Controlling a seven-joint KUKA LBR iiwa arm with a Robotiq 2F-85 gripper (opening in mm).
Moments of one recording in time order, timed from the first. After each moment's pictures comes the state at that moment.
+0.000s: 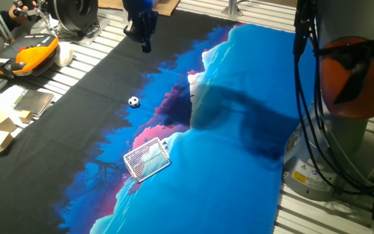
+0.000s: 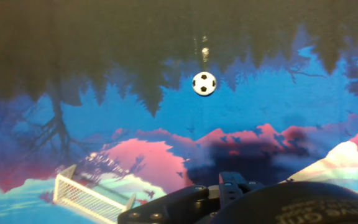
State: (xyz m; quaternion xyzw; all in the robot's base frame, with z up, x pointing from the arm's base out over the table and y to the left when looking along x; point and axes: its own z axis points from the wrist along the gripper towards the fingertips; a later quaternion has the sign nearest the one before) arm 0.518 -0.002 0.259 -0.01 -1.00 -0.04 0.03
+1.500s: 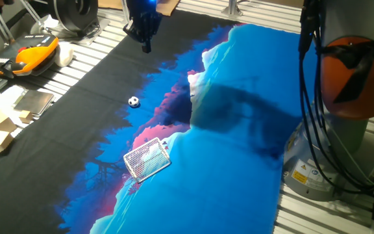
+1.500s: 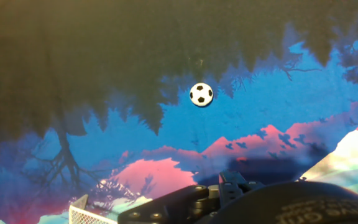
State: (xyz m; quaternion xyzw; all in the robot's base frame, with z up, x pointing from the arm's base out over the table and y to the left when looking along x) arm 0.518 -0.002 0.260 -0.09 -0.99 -0.04 -0.01
